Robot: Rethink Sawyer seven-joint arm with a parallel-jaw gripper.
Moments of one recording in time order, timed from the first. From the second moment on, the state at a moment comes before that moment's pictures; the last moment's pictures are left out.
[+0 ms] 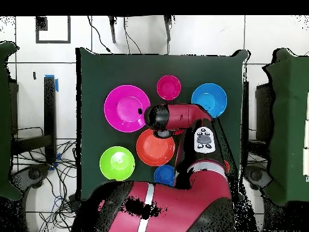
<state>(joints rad) -0.24 -0.36 -0.02 1.40 -0.31 0.70 1.75</state>
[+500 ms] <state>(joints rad) -0.24 -0.41 0.00 1.43 -0.31 0.65 1.75</state>
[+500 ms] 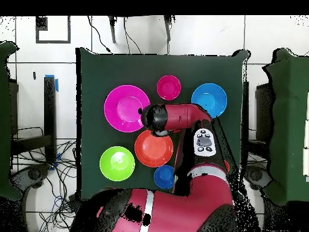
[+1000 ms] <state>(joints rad) -0.24 -0.41 0.04 1.41 -0.31 0.71 1.75</state>
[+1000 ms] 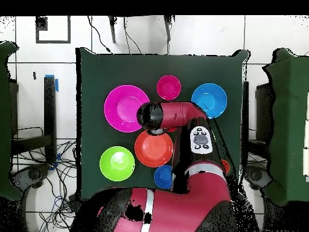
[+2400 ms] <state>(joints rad) -0.10 -0.40 0.07 1.13 -0.27 1.24 1.75</state>
